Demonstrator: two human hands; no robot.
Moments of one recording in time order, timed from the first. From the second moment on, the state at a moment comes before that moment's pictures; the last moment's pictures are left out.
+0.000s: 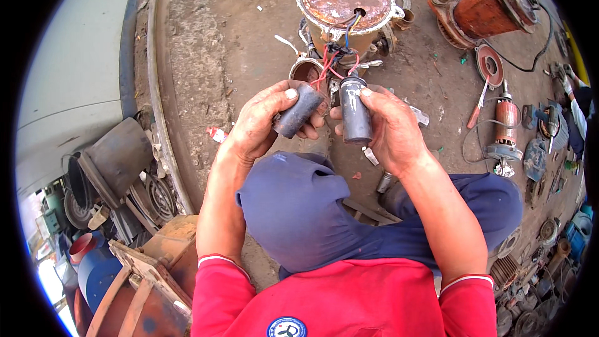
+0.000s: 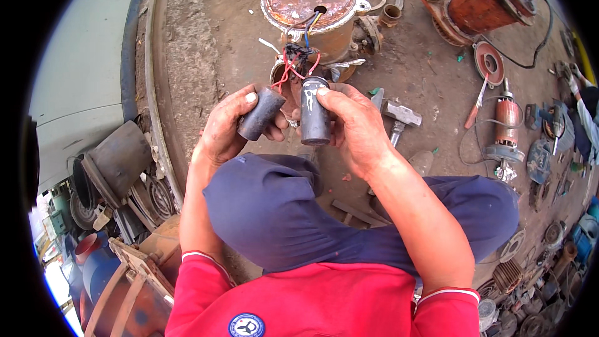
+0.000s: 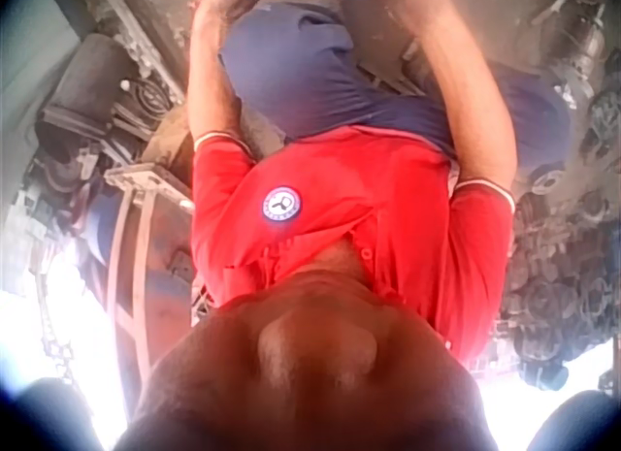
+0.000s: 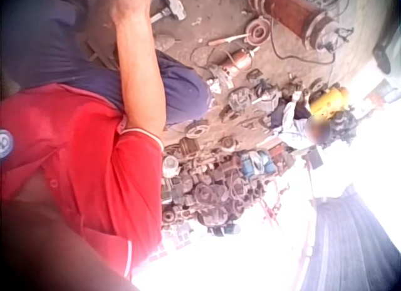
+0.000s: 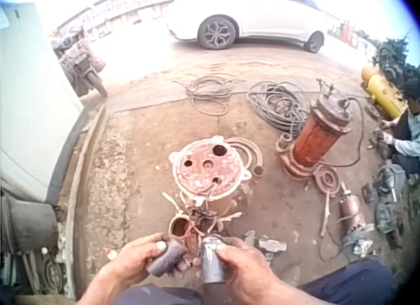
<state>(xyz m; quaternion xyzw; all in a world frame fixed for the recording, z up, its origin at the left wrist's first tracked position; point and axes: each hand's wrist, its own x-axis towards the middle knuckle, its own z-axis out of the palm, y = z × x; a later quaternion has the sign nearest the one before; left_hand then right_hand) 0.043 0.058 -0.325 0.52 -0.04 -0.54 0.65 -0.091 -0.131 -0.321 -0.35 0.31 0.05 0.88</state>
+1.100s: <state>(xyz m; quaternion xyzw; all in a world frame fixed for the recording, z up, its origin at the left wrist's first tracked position) 0.040 0.067 -0.341 0.40 -0.04 -0.60 0.69 -0.096 -0.125 -0.335 -0.39 0.29 0.05 0.87</state>
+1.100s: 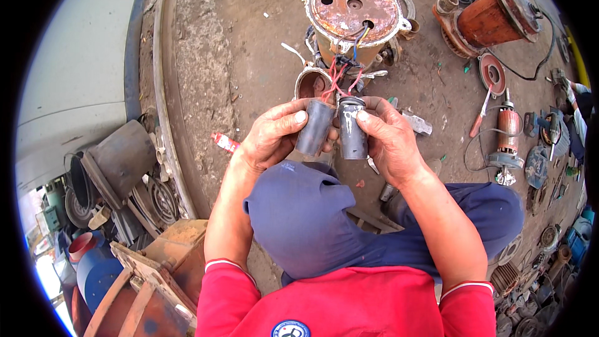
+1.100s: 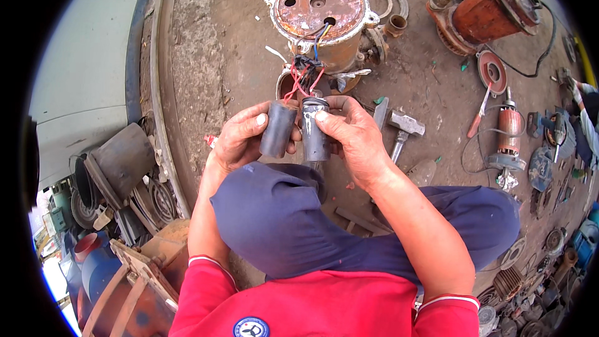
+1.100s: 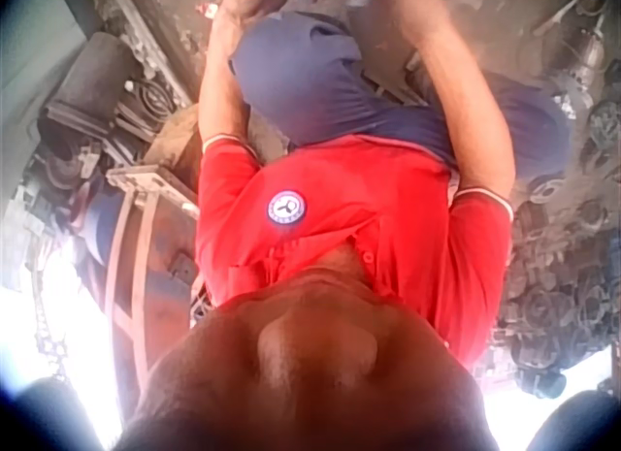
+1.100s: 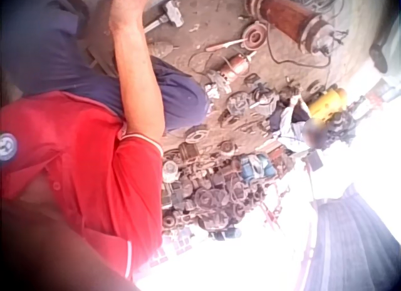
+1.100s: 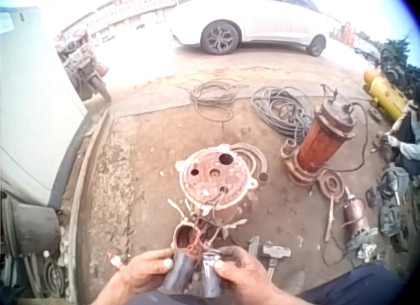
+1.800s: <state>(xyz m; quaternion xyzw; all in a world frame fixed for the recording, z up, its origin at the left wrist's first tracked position) 0.039 0.066 -0.342 0.45 -0.05 -0.52 0.72 -0.096 -0.115 -0.325 -0.47 0.27 0.10 0.83</state>
